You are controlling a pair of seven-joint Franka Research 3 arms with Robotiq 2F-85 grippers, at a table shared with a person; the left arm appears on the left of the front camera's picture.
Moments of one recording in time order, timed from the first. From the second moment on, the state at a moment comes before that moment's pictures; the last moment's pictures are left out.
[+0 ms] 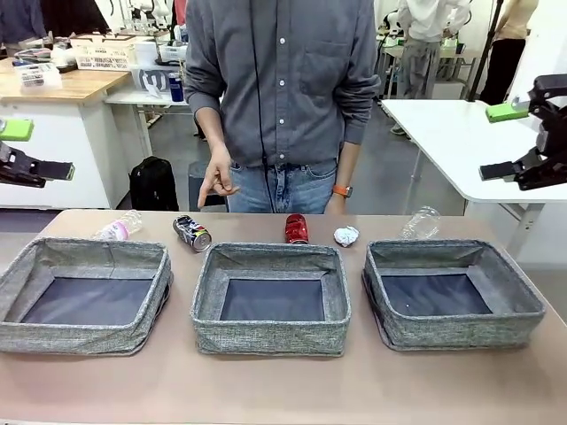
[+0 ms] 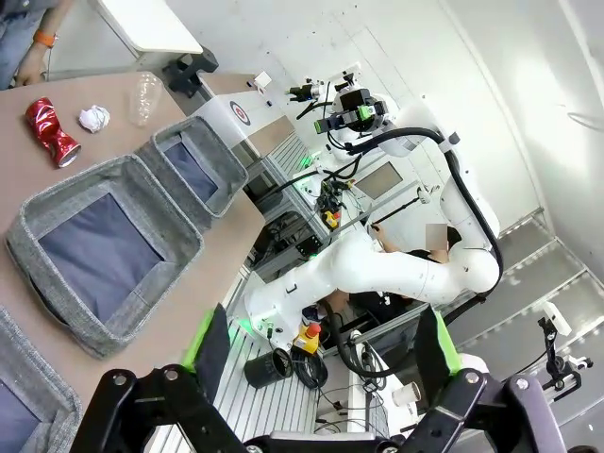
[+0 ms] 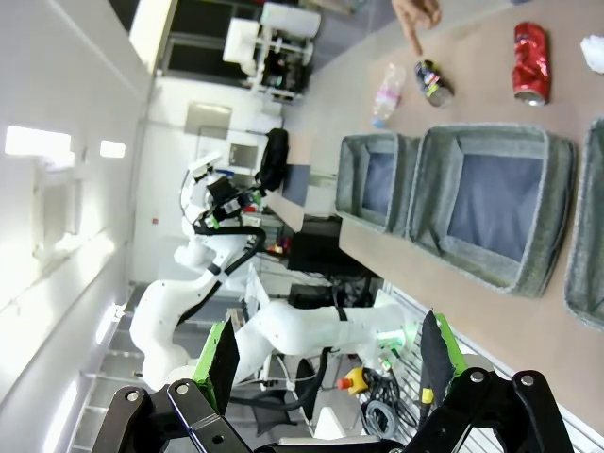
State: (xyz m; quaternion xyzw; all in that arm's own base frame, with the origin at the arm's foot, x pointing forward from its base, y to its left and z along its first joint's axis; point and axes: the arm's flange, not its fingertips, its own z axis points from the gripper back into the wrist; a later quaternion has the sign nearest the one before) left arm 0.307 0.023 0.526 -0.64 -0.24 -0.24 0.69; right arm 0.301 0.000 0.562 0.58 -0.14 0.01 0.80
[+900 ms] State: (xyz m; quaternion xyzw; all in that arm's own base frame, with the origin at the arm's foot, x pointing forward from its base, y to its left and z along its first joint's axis) left arm 0.441 -0.141 0.508 -0.48 -0.06 0.04 0.88; right arm 0.302 0.000 0.561 0.59 -0.14 0.01 0.80
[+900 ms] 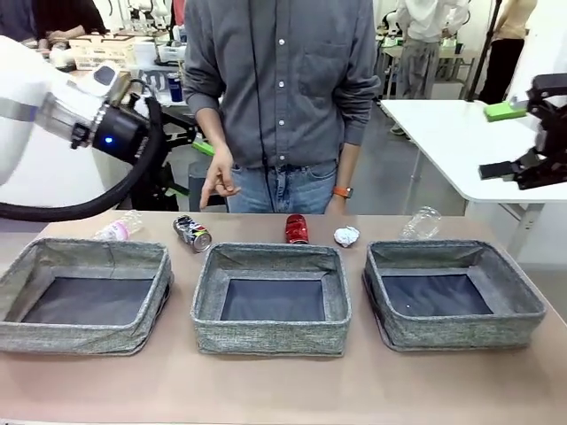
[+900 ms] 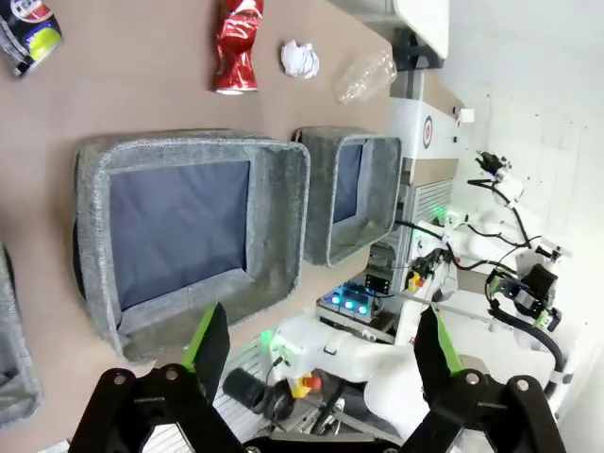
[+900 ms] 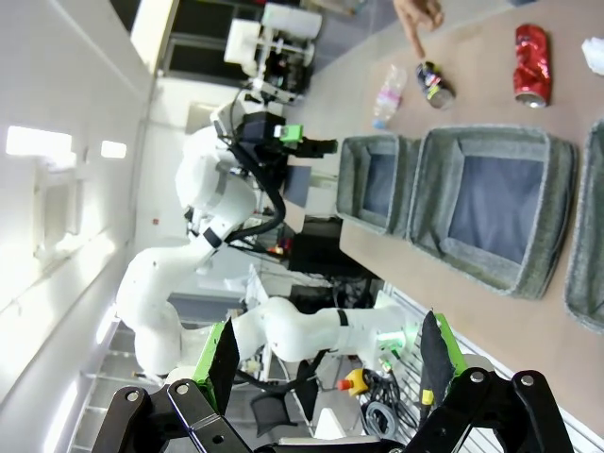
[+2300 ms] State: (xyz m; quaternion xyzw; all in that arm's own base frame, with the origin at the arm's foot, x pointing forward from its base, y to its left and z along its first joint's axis) left arm 0.541 -0.157 0.429 -0.14 0.02 0.27 0.95; right arm 0.302 0.000 0.561 0.58 -0.14 0.01 0.80
